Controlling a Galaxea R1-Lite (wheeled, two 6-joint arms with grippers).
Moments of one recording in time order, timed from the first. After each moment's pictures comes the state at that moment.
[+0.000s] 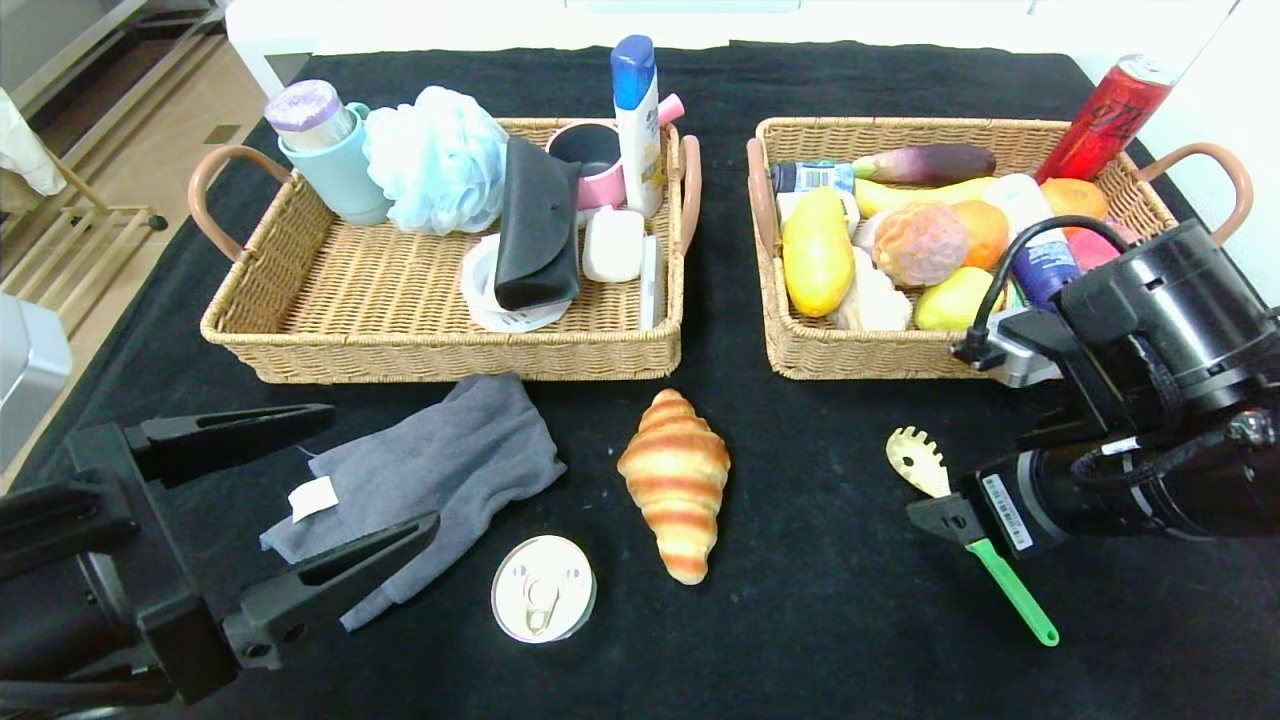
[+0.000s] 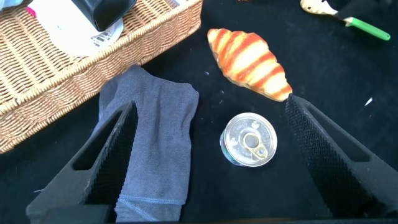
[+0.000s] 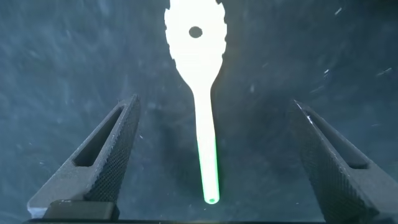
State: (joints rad) left arm -0.42 1.03 -0.60 -0.30 -0.21 0.22; right arm 0.56 1.58 -1.22 0.49 -0.28 0.12
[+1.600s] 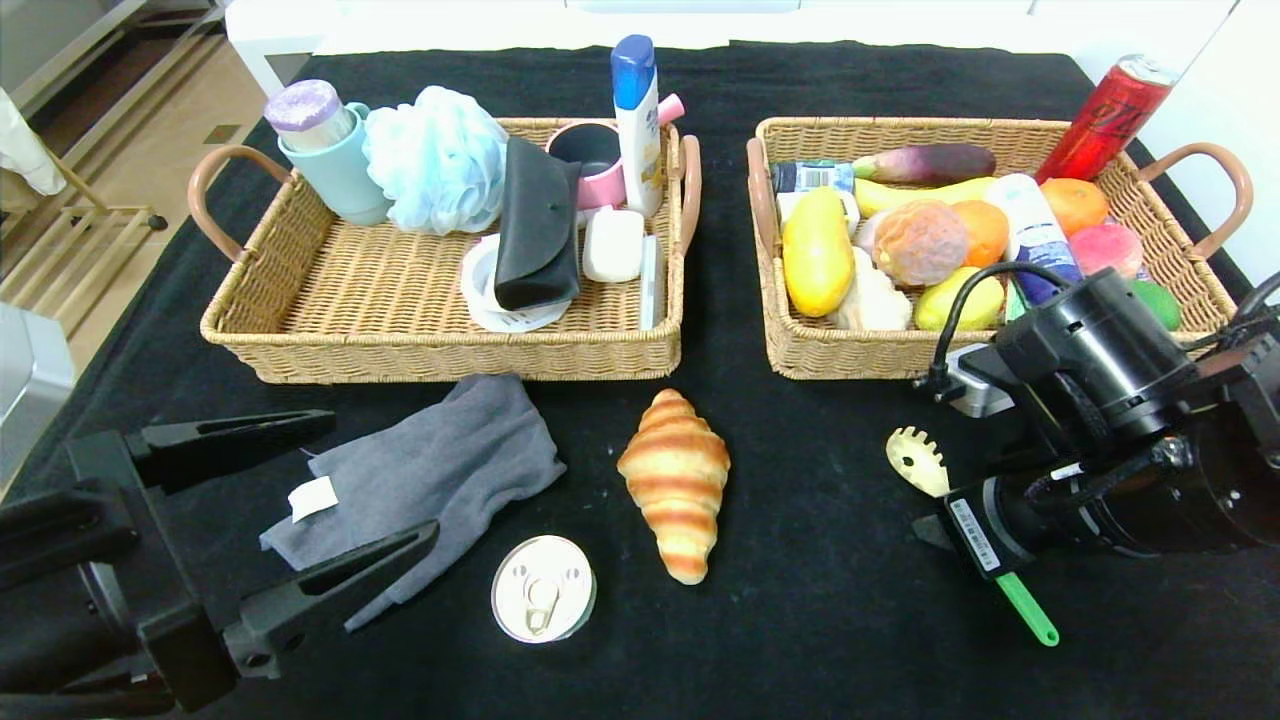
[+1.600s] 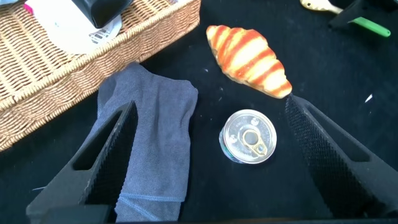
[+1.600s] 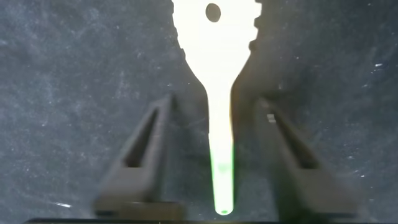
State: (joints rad) left arm -0.42 1.03 -0.59 -0.30 -0.21 0.22; right arm 0.57 1.65 -1.20 0.48 -0.26 0.14
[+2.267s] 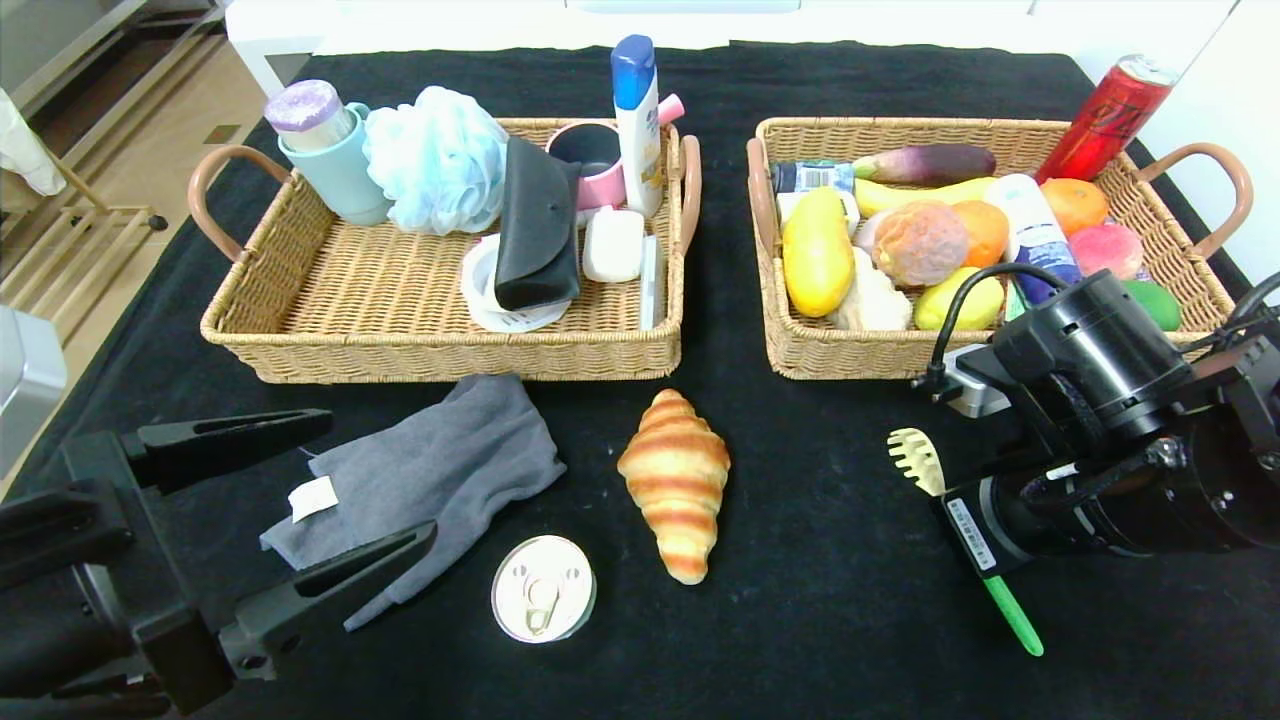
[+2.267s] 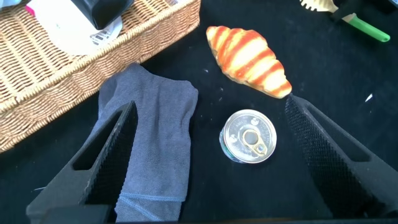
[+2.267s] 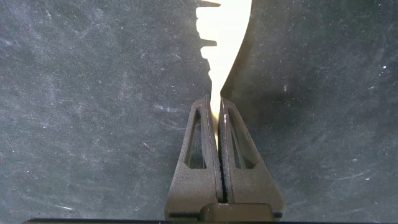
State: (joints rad) left arm -0.42 1.02 -0.59 -0.30 -0.21 0.23; right arm 0.56 1.65 -1.20 0.47 -0.26 0.14
